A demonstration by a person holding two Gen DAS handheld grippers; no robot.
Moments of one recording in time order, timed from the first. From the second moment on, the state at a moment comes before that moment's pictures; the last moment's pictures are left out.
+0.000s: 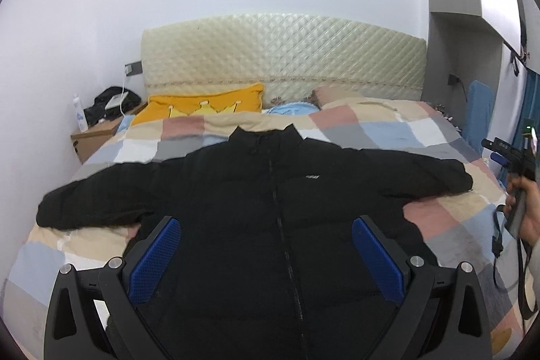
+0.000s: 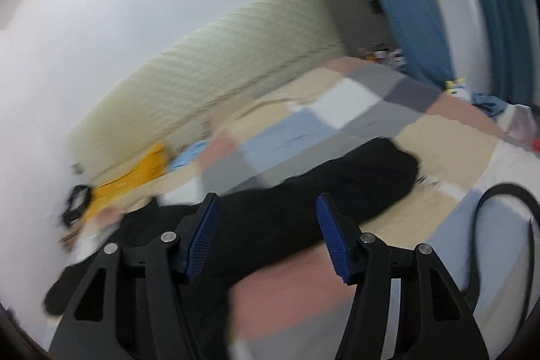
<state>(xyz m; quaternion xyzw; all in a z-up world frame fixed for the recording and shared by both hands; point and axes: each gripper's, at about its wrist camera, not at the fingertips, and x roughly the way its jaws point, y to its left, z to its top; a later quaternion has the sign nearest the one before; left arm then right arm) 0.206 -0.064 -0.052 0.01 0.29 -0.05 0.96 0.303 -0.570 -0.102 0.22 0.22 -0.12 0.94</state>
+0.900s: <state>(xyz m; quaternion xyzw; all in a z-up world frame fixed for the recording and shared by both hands) 0.297 -0.044 -0.150 -0.01 0.38 -0.01 0.93 0.415 -0.715 -0.278 0.30 0.25 -0.22 0.90</state>
